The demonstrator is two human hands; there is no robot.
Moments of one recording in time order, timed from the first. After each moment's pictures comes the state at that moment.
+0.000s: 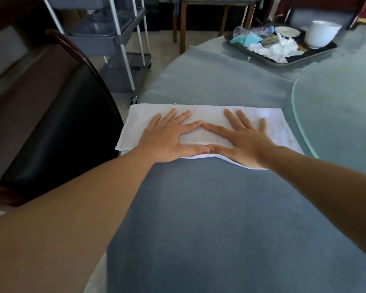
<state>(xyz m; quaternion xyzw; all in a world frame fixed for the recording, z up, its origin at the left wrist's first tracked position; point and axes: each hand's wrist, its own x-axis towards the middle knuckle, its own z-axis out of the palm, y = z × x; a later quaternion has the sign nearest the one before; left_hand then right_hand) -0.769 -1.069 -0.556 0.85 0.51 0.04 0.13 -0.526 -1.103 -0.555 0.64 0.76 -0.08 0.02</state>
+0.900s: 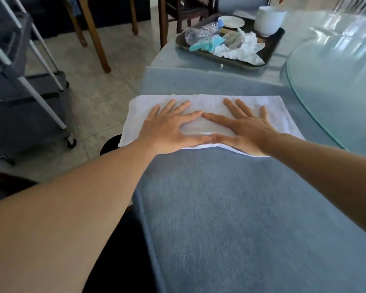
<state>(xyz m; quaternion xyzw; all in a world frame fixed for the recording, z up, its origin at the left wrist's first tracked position) -0.732 -0.769 -0.574 0.95 0.30 0.04 0.12 -0.530 -0.916 -0.559 0.79 0.61 -0.07 0.02</state>
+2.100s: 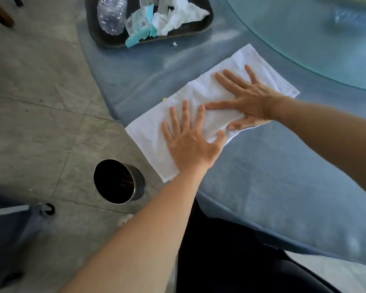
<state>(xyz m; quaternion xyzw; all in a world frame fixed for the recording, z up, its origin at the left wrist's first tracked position) -0.709 -0.713 -0.558 0.96 0.18 0.01 0.19 -0.533 -0.880 -0.539 0.84 0.54 -0.05 0.09</state>
